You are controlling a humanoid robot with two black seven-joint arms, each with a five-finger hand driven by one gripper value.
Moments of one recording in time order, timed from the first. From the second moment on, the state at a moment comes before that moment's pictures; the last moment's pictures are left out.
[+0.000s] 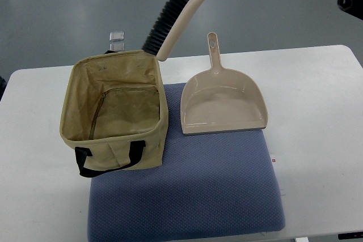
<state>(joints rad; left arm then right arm) 0.01 0.00 -0.11 -0.12 -0.07 -0.04 0.06 1.58 -0.57 -0.02 1.07 -1.39 -0.09 0.40</state>
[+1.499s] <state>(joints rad) 0.01 0.00 -0.11 -0.12 -0.07 -0.04 0.06 1.25 -0.44 0.31 1.02 -1.11 -0.08 0.37</state>
